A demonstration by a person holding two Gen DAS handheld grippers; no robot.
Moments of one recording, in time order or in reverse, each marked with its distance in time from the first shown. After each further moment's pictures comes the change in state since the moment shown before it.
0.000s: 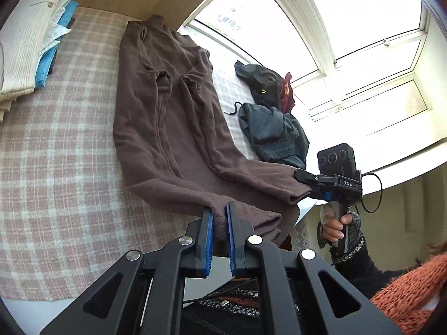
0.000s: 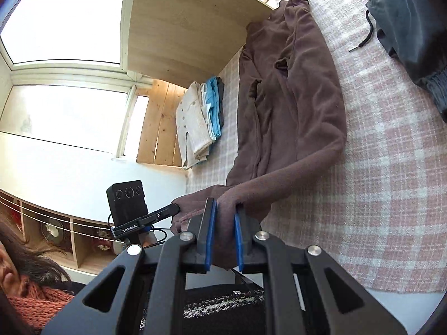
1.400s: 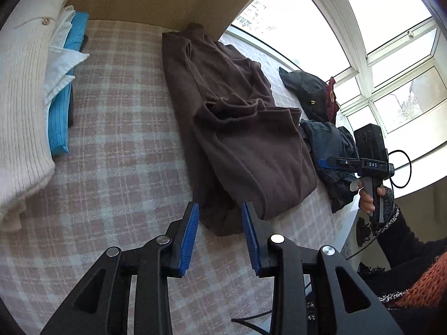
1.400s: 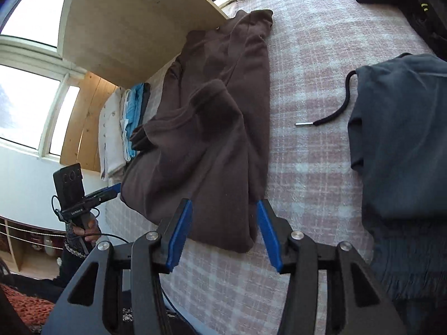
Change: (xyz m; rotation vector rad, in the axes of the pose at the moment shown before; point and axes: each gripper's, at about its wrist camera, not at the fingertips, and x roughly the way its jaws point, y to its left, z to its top) left arm 0.043 0.107 0.077 0.055 0.043 0.161; right arm 0.061 -0.061 0.108 -0.156 0.105 -0.451
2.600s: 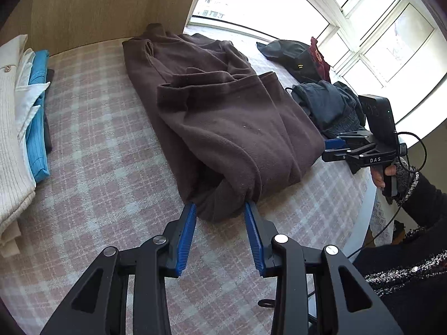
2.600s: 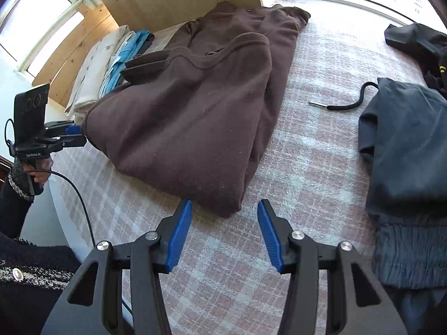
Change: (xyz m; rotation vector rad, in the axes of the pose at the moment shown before) left arm 0.008 -0.034 -0.019 0.293 -0.002 0.089; right arm 0.038 0.029 -0.043 -0.369 0.000 -0.236
